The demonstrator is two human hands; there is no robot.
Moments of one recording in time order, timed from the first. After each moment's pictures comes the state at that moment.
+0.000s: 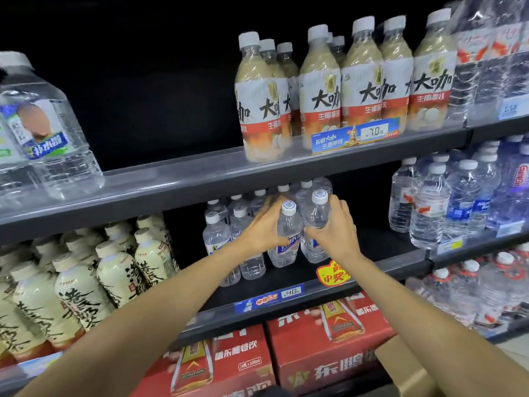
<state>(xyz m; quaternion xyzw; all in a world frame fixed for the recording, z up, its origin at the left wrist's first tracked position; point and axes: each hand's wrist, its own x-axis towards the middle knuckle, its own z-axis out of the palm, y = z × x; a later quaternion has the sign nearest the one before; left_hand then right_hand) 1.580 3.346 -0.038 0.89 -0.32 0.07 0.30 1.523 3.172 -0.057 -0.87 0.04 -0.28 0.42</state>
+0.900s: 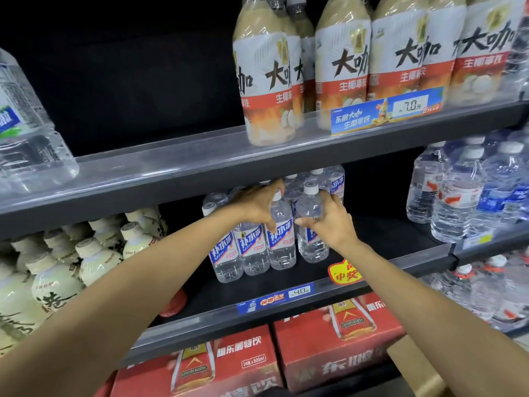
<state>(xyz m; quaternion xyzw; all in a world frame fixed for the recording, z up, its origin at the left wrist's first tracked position) 1.639 3.362 -0.015 0.96 -0.26 -0.03 0.09 1.582 3.179 -0.082 -0.91 0.04 -0.17 0.37</state>
